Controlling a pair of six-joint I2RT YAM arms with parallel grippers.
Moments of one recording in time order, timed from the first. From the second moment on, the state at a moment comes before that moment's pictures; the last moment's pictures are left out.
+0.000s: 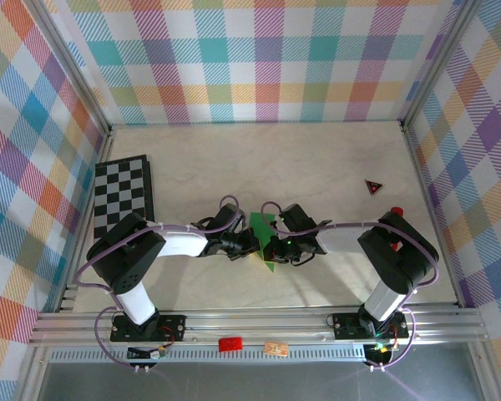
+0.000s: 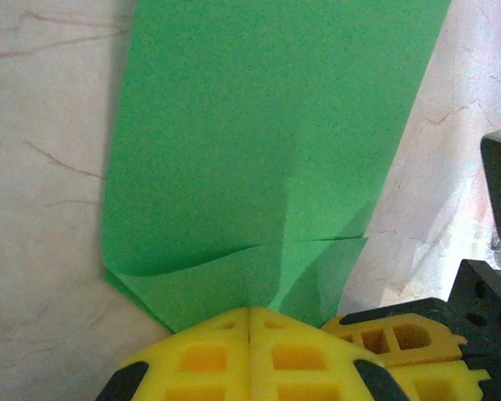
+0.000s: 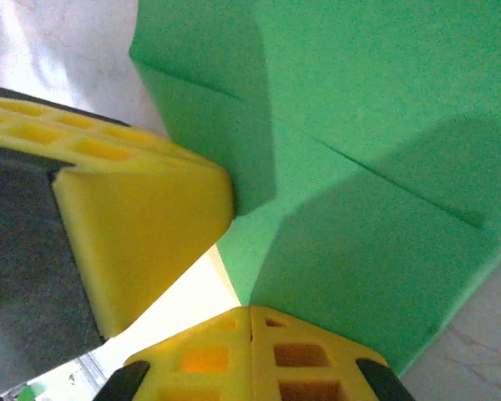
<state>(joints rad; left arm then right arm) -0.74 1.71 0.72 0.08 0.37 -1.02 0.72 1.66 0.67 -0.06 -0.55 0.69</state>
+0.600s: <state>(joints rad) -0.76 1.70 0.72 0.13 0.38 -1.03 0.72 1.65 0.63 0.01 -0.54 0.70</state>
